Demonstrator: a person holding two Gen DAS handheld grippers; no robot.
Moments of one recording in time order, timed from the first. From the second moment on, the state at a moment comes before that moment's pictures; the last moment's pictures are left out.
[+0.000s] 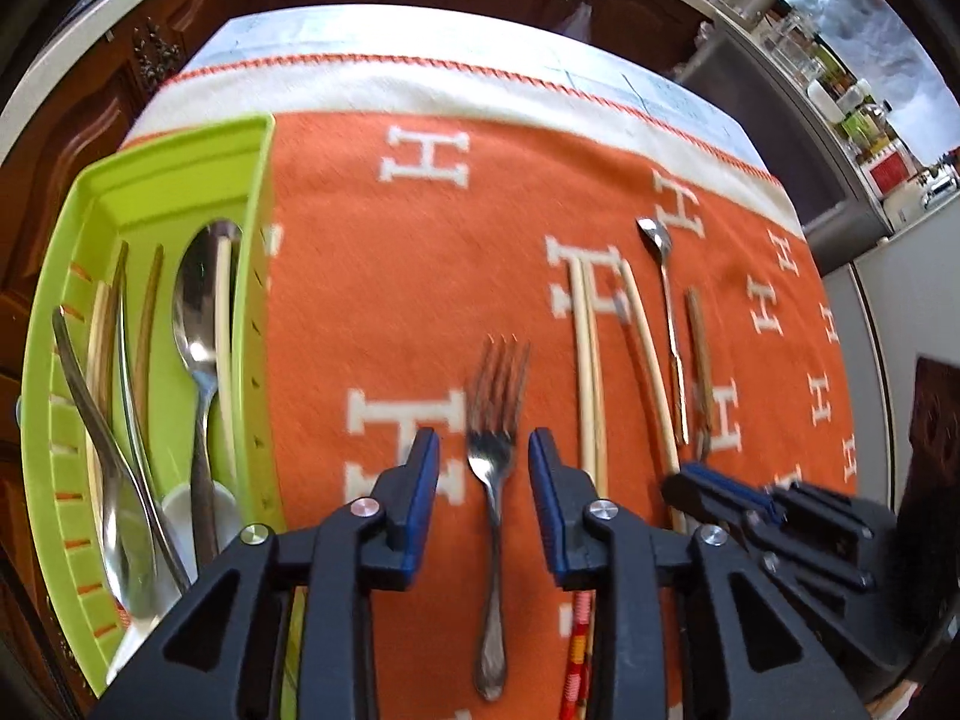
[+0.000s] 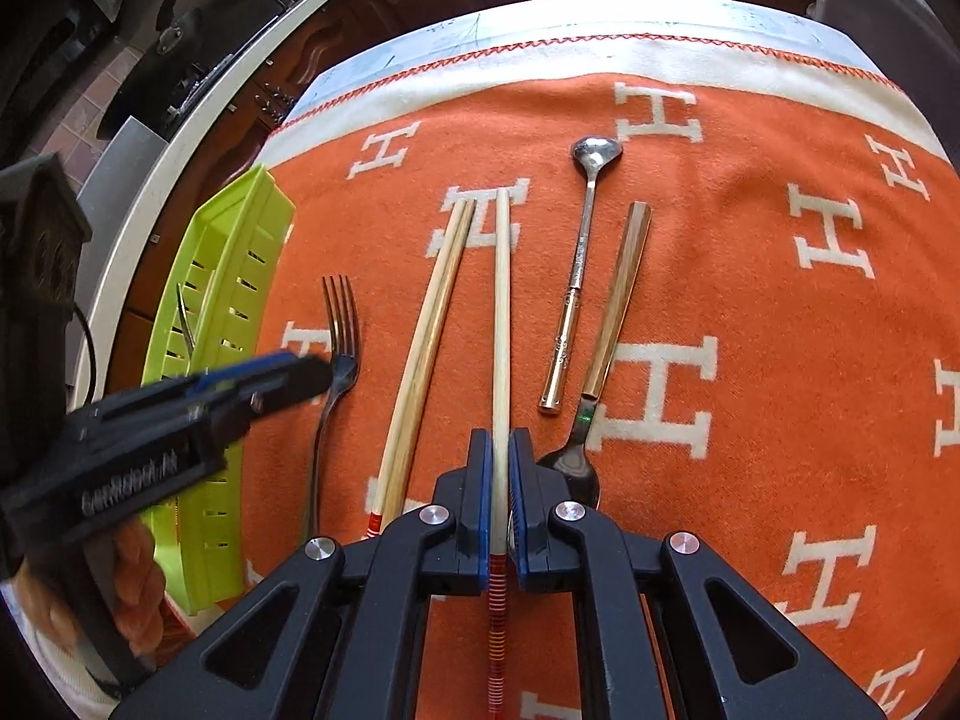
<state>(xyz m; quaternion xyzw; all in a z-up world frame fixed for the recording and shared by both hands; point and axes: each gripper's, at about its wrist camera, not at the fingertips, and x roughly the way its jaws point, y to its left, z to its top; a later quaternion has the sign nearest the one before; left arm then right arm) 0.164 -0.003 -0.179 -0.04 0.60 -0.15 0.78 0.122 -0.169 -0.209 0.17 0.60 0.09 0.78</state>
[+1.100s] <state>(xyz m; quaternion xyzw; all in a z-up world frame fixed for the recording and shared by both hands) 0.189 -0.044 -0.192 0.06 0.56 -0.22 0.80 0.104 -0.184 -0.214 0.19 0.58 0.11 0.78</state>
